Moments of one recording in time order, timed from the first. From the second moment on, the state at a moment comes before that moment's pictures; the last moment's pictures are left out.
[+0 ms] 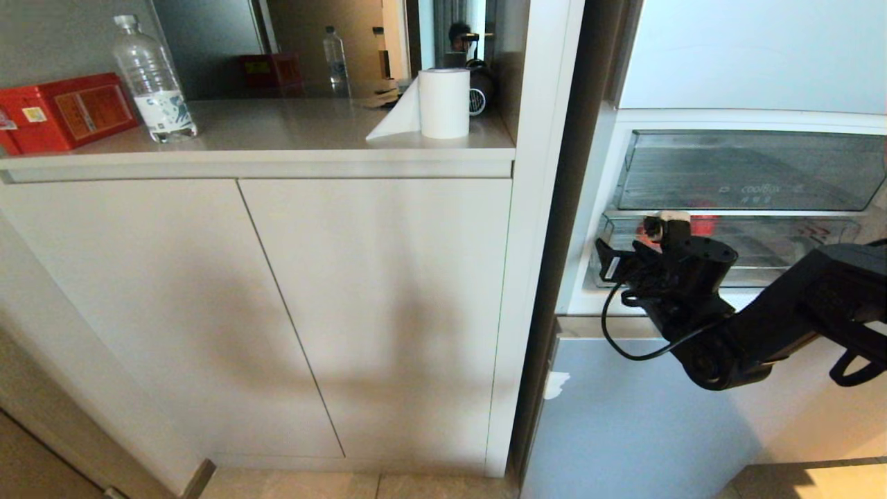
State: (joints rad) left arm 0.00 0.00 0.00 0.00 0.00 0.00; right arm 0.20 2.25 -1.05 -1.32 -0.19 0.07
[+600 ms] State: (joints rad) left arm 0.00 0.00 0.00 0.00 0.00 0.00; right arm 0.22 2.24 -1.06 -1.29 -0.19 0.08
